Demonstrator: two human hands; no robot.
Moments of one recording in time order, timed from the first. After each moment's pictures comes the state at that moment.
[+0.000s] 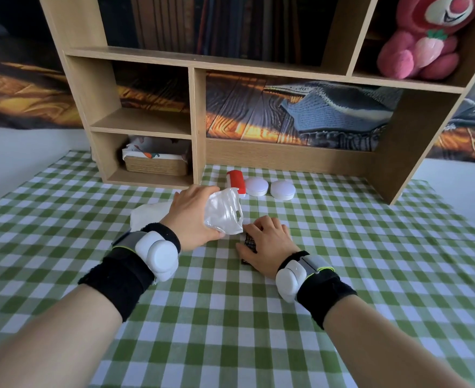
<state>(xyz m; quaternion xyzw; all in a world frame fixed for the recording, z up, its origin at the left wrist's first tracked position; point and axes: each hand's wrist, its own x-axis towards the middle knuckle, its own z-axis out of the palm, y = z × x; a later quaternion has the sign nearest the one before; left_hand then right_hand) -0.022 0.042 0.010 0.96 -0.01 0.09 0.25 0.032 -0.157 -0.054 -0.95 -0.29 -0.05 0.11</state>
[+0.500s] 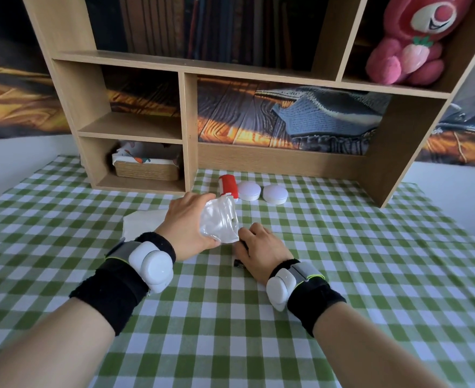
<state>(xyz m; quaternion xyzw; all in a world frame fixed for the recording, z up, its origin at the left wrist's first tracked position) -0.017 0.035 0.006 0.96 -0.02 0.09 0.25 0.032 -0.157 -0.056 -0.94 -0.30 -0.08 0.17</state>
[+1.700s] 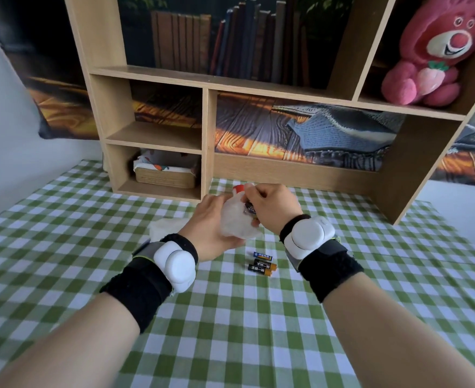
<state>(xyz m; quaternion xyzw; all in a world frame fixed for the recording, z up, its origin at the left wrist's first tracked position) -0.023 0.029 0.021 0.93 -0.05 0.11 0.35 0.045 -0.121 0.057 -0.88 -0.17 -0.02 0.44</state>
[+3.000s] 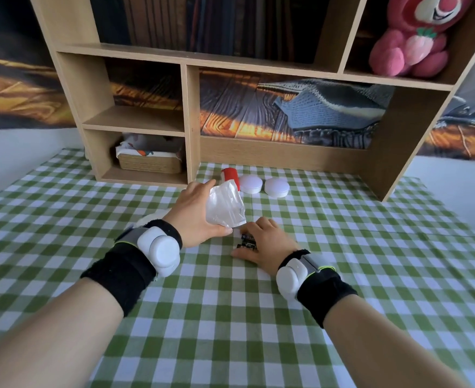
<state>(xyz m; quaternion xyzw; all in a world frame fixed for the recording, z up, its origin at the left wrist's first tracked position) -0.017 0.028 0.009 0.95 -0.01 0.08 0.29 0.030 -0.172 -0.044 -0.95 -0.29 0.02 0.14</state>
